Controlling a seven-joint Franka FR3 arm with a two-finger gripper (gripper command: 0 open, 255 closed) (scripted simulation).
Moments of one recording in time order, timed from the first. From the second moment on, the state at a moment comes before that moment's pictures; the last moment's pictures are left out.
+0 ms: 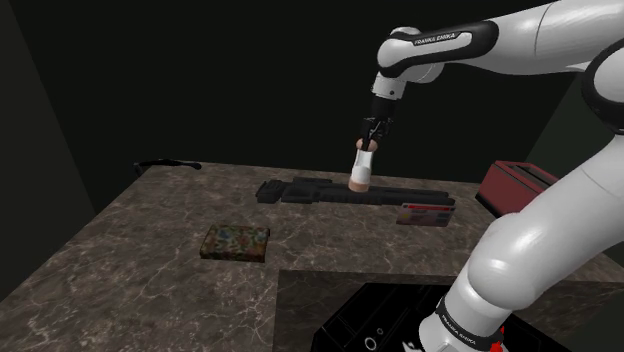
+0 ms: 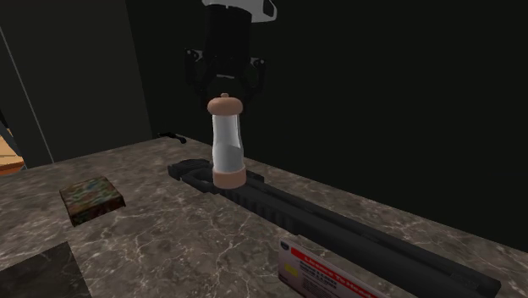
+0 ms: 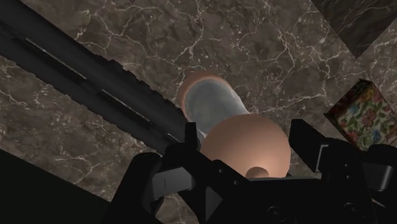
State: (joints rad) arm -0.02 -0.30 -0.31 -2.13 0.02 1.80 -0.31
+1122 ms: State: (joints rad) arm 0.15 -0.21 -0.05 -2.00 0.11 1.78 0.09
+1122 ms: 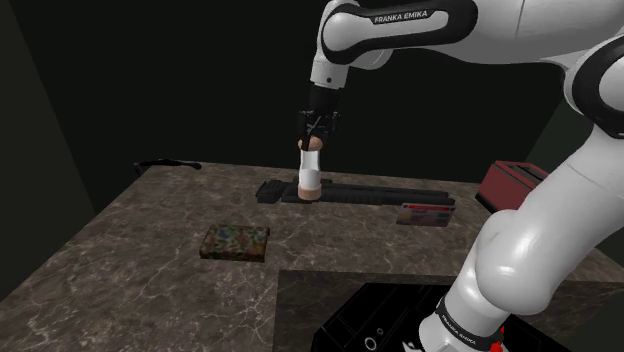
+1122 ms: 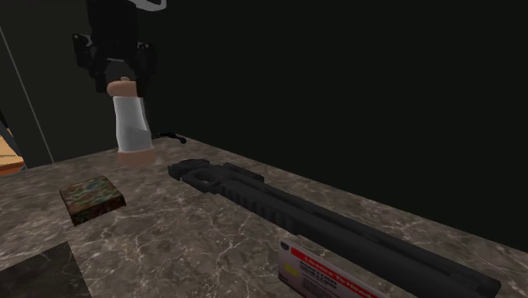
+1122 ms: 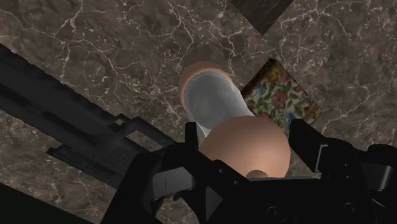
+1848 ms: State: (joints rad) arm 0.25 -0.01 0.08 -1.72 0.12 1.73 0.33
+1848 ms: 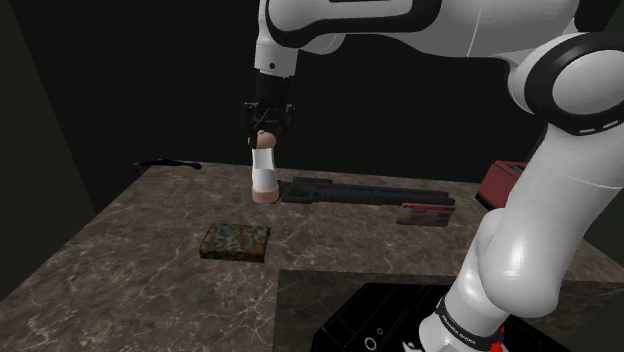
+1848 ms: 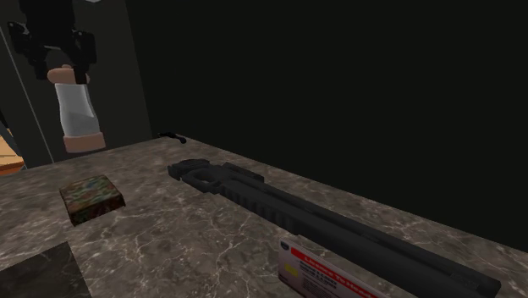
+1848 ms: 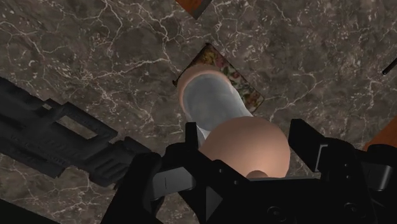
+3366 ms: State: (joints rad) arm 0.31 0.12 0.13 -1.76 0.10 1.91 0.42
